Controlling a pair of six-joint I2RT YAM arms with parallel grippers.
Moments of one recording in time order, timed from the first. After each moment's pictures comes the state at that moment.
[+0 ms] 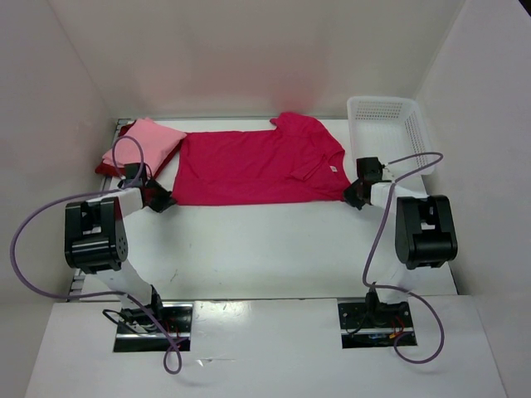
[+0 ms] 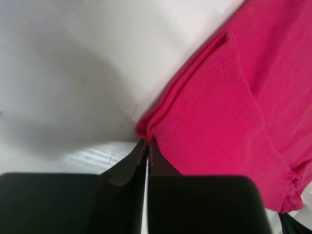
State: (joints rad) left arm 0.20 1.71 0.87 -0.09 0.19 -0.79; right arm 0.03 1.69 0.88 -0.15 0.12 0.92
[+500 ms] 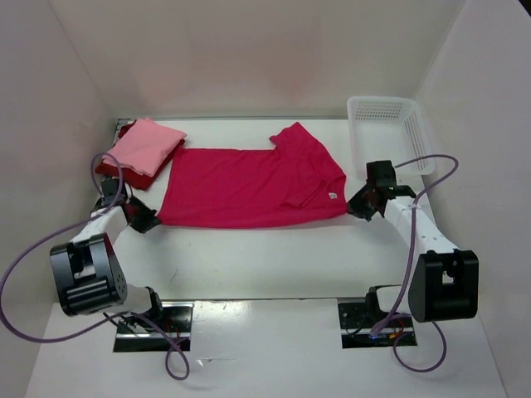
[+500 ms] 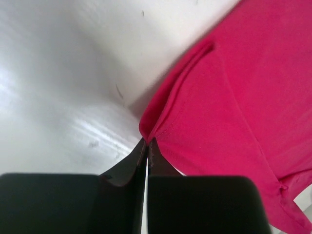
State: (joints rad) left arm 0.34 1.42 0.72 -0.35 0.21 -0.67; right arm 0.04 1.29 0.85 -0.57 0.03 0.85
